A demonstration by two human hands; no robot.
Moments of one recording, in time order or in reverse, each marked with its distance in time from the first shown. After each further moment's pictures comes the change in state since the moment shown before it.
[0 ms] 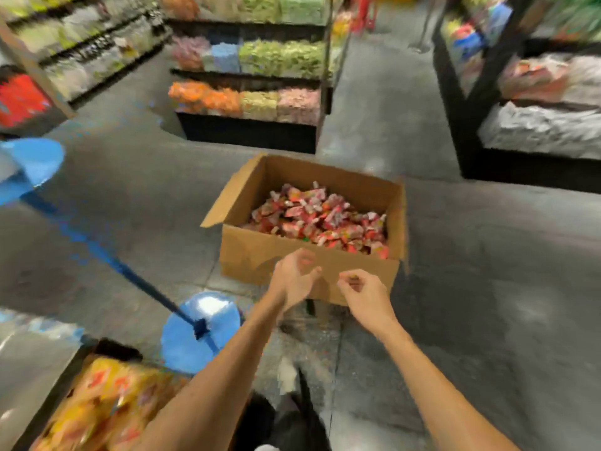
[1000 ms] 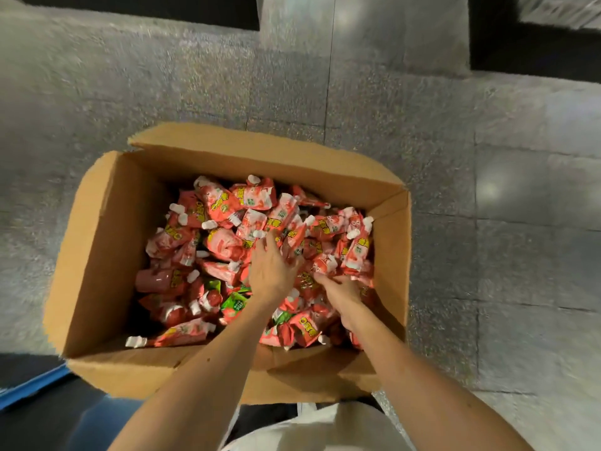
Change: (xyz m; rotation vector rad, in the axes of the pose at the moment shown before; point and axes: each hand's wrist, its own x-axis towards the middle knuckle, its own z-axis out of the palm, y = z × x) left_hand 0.356 -0.040 0.144 0.395 -0.139 -0.303; right_hand 0.373 0.130 0.010 0.198 -0.078 1.005
